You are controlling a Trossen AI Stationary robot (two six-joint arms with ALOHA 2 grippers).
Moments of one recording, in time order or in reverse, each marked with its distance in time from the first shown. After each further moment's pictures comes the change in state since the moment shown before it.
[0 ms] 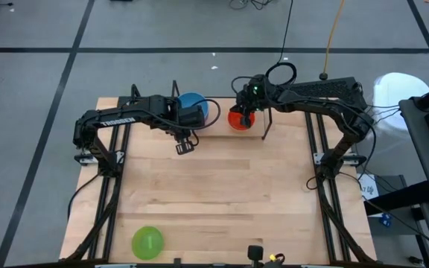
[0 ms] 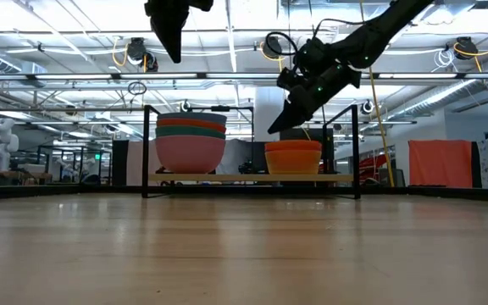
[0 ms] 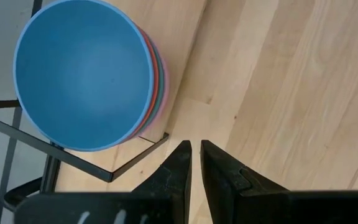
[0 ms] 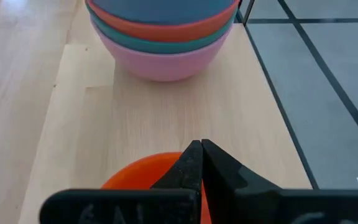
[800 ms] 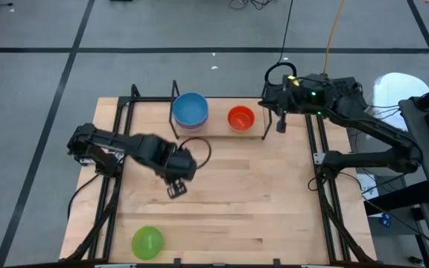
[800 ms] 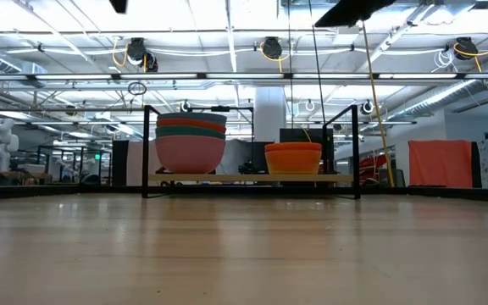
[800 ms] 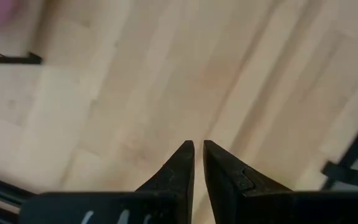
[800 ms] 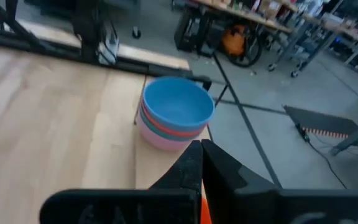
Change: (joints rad) left arm -0.382 -0.002 -0.004 -0.106 0.200 -0.554; right arm 0.144 -0.649 0.001 -0.314 0.165 -0.053
